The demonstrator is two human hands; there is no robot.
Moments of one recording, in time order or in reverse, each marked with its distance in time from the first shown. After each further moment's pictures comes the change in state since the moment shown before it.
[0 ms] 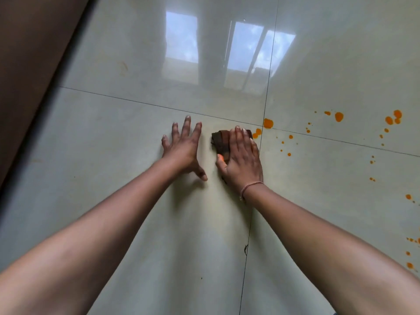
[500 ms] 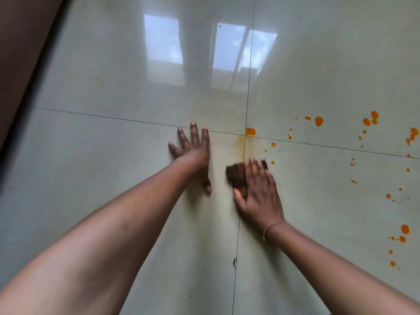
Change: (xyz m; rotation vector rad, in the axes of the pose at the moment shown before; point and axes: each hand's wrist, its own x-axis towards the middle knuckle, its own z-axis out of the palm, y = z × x) left_hand 0.044 0.068 -0.006 0.102 -0.261 -0.051; right_hand -0.062 0.070 -0.013 -0.037 -0.030 0.002
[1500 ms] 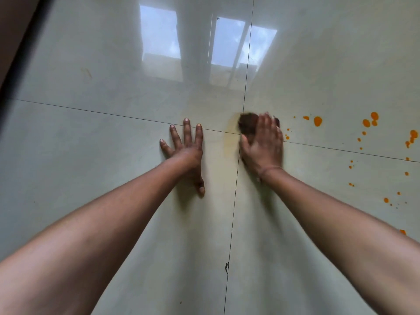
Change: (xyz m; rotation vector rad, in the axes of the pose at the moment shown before) left_hand 0.003 0.001 0.003 -0.021 0.007 0.002; right_hand 0.117 0.030 -0.018 0.066 0.084 0.230
